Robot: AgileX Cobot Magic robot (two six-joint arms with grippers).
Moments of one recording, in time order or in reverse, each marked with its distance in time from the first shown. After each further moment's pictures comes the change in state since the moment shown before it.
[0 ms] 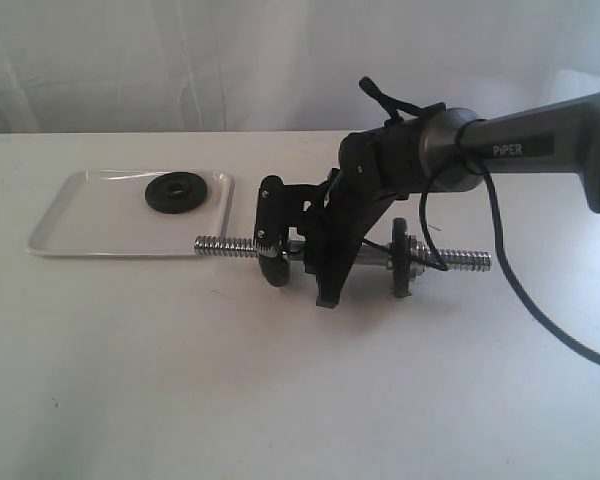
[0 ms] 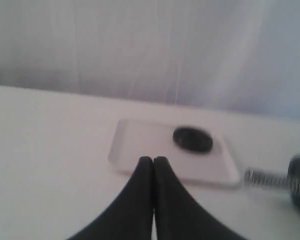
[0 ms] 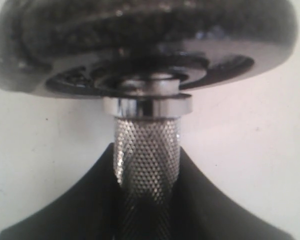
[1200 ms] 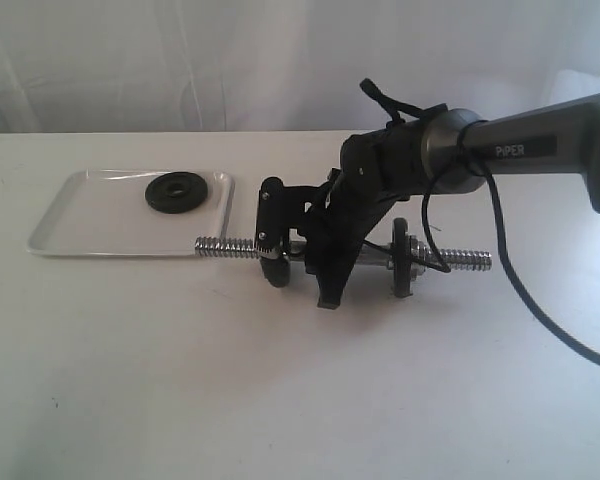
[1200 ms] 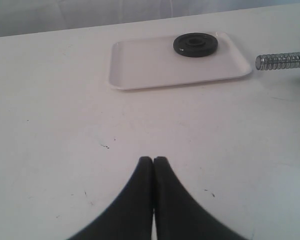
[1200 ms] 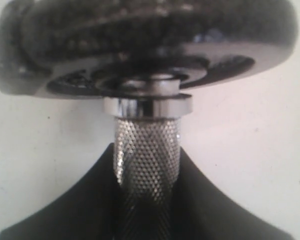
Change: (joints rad) left arm 0.000 0.000 0.000 0.087 0.290 0.142; right arm 0.000 -0.010 0.012 0.000 -0.014 -0.012
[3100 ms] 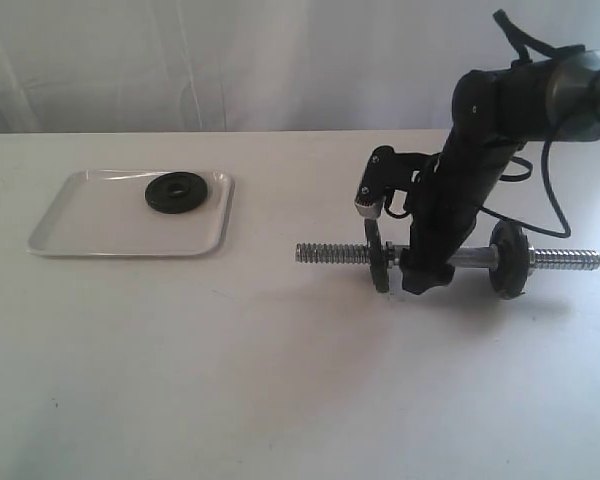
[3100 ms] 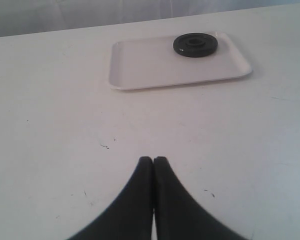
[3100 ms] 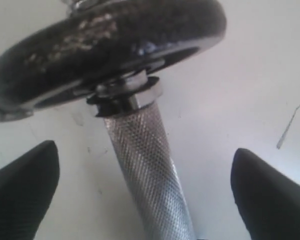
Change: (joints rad) left arm 0.000 0.000 0.000 0.000 0.000 0.000; right arm -0.245 -0.104 0.038 -0.015 0.311 0.081
